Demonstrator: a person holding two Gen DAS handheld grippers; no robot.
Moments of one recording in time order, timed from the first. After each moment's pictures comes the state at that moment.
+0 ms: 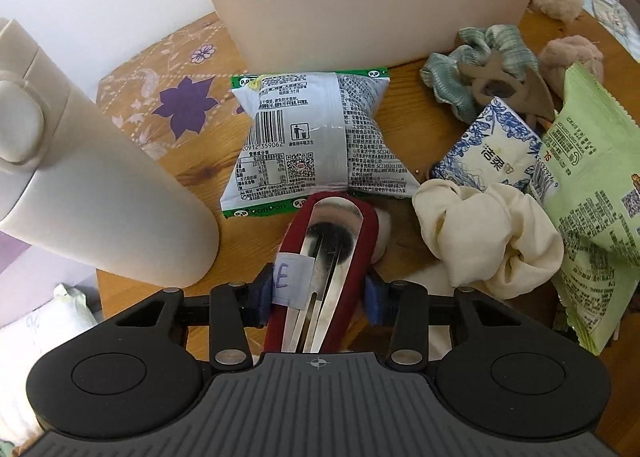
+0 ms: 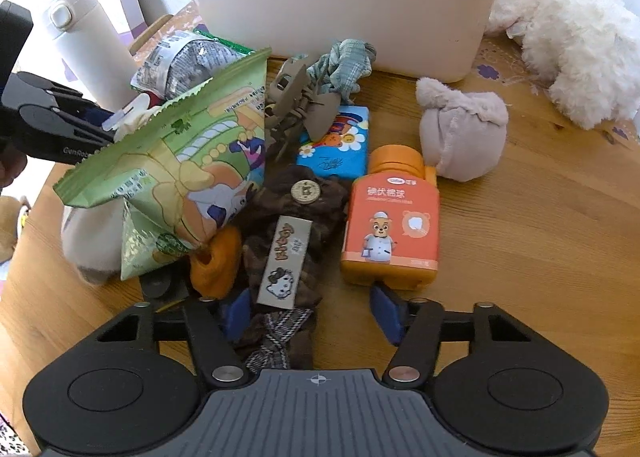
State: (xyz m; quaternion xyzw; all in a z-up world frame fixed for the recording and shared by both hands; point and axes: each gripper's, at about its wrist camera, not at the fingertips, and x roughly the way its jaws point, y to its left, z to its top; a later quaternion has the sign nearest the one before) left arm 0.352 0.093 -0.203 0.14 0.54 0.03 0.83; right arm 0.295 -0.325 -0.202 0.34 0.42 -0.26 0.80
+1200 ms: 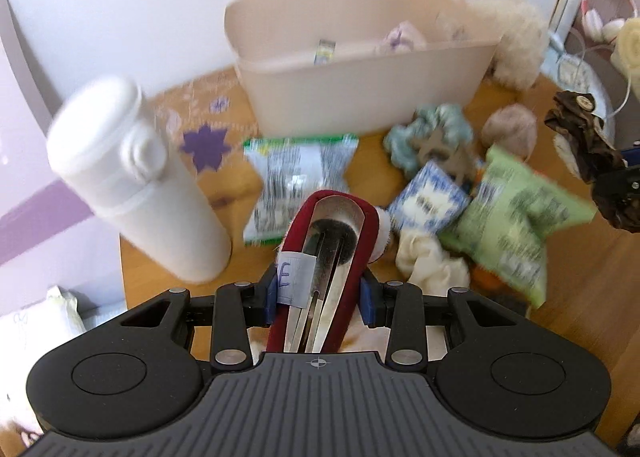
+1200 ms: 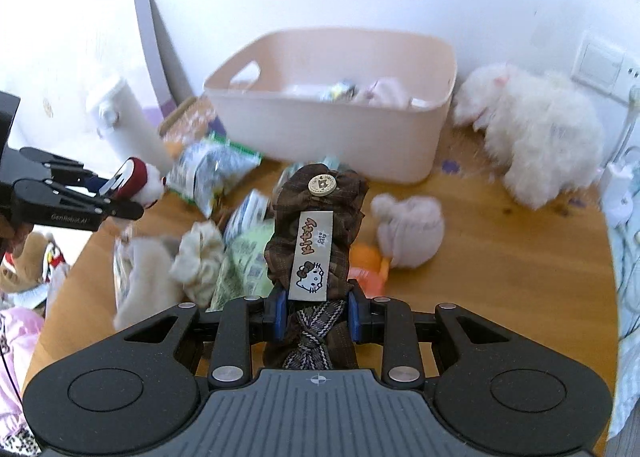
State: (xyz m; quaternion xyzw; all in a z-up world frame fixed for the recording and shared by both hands) left arm 0.303 0.080 -0.128 0.09 0.47 0.03 0.88; right arm 0.229 -0.343 -0.119 0.33 0.31 -0.30 0.84
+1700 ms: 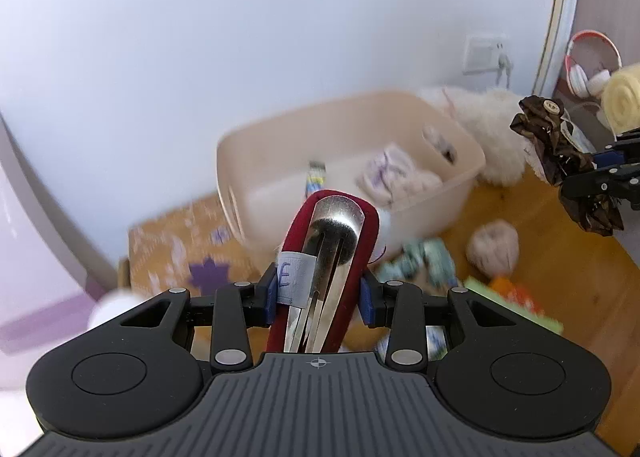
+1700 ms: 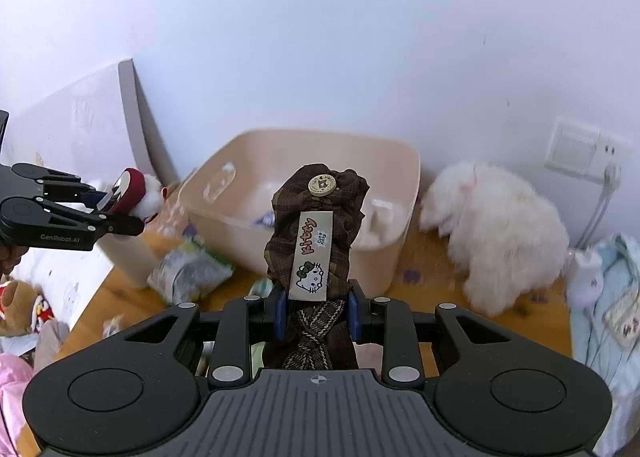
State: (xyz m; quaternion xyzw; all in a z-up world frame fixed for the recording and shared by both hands) left arm 0.360 0.051 -0.054 0.13 0.38 0.02 0.92; right arm 0.215 -0.405 -0.064 0.29 0.24 -0.35 0.86
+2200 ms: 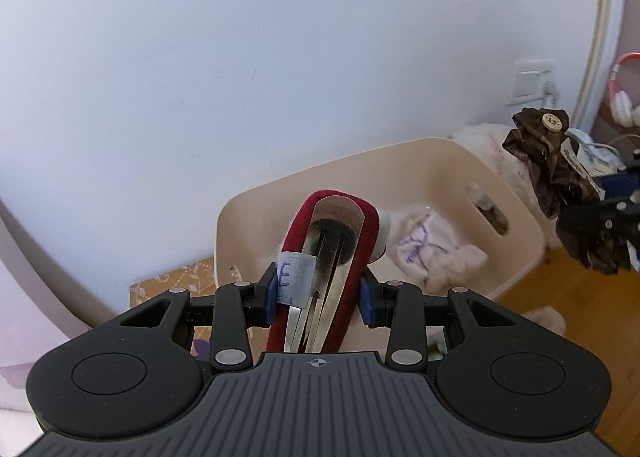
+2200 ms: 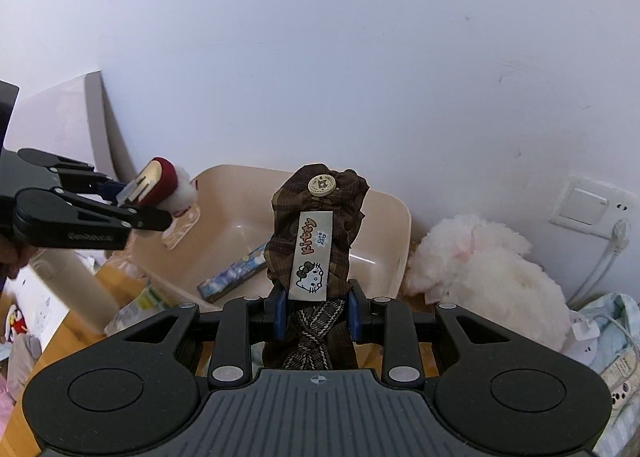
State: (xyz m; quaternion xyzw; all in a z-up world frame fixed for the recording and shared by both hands) left arm 0.466 0.045 -0.054 0.13 0.38 0.06 0.92; right arm 0.261 -0.489 -0.060 0.27 0.24 -0.38 0.85
